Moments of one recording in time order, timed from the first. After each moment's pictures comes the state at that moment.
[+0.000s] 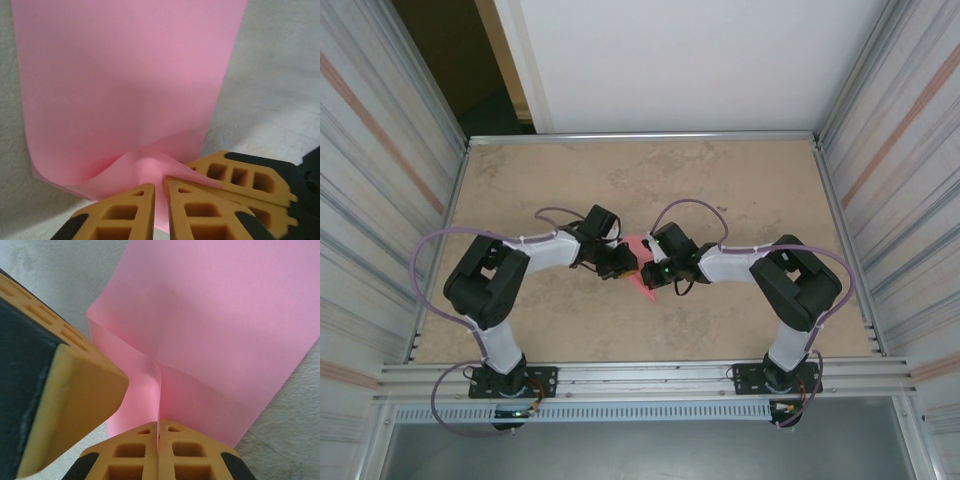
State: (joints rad) left arm -0.58 1.78 0.96 -0.28 0.50 -0.82; right arm 0.75 1.76 0.85 -0.06 -0.26 0.42
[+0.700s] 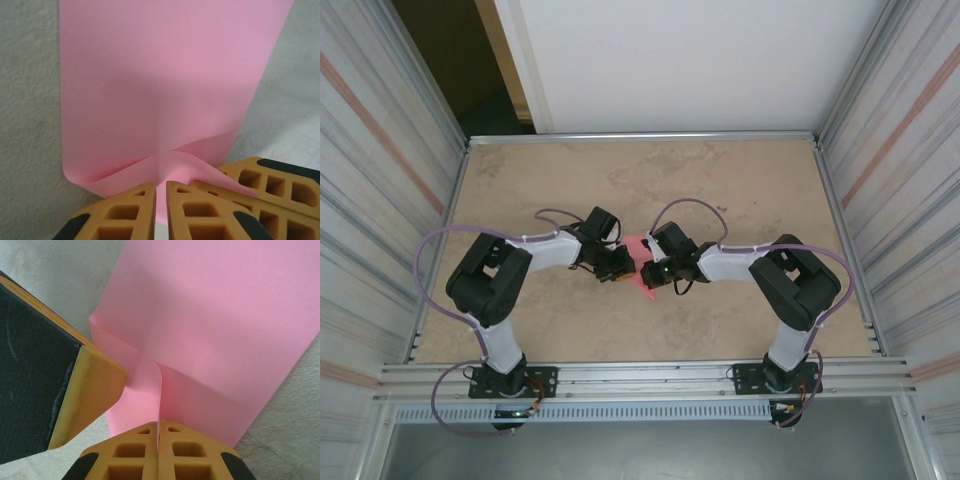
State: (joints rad) left arm -0.58 1.80 0.96 -0.31 0.47 -0.82; right arm 0.75 1.77 0.86 -0.07 -0.26 0.42
